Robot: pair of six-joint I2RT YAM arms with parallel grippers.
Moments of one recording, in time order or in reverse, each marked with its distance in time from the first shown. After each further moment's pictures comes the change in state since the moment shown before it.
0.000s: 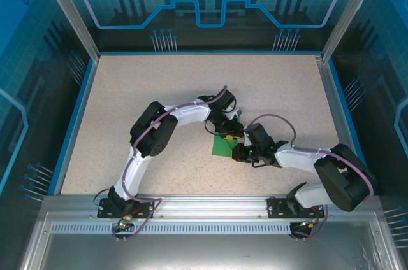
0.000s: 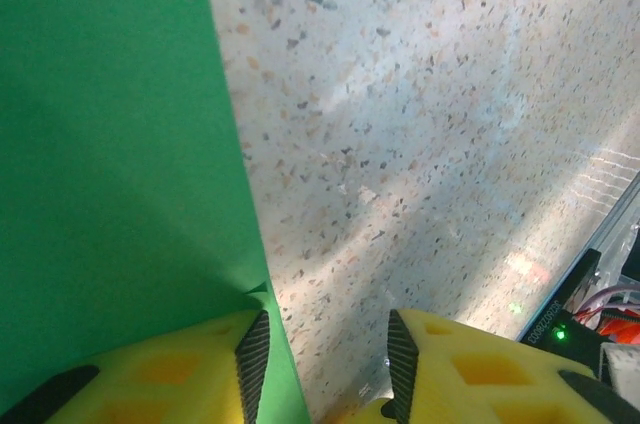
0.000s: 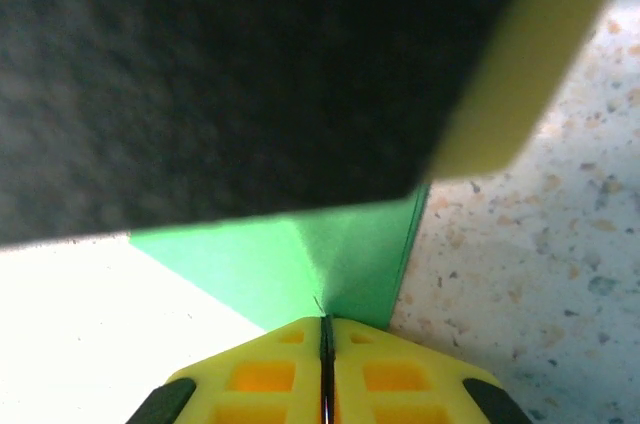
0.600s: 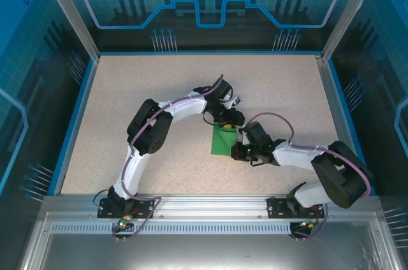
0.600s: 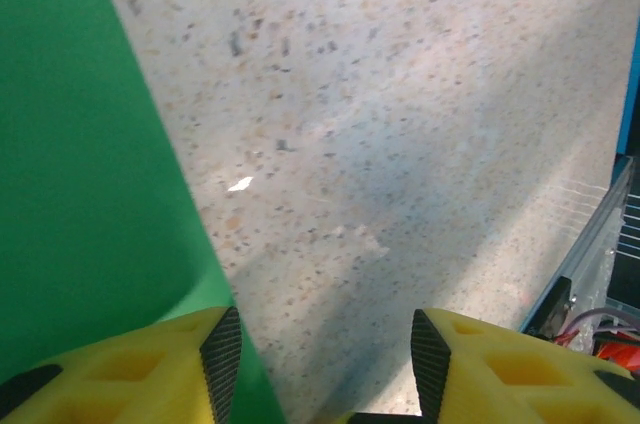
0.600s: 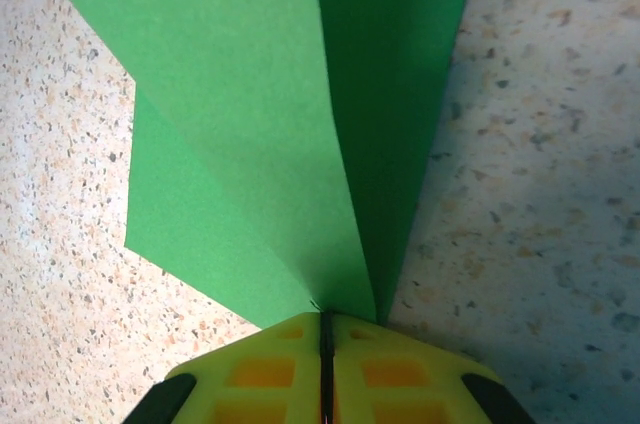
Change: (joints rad) left arm 0.048 -0.019 0.082 -0.015 -0.008 0.050; right arm 0.008 0.032 0.027 0.000 0.009 -0.008
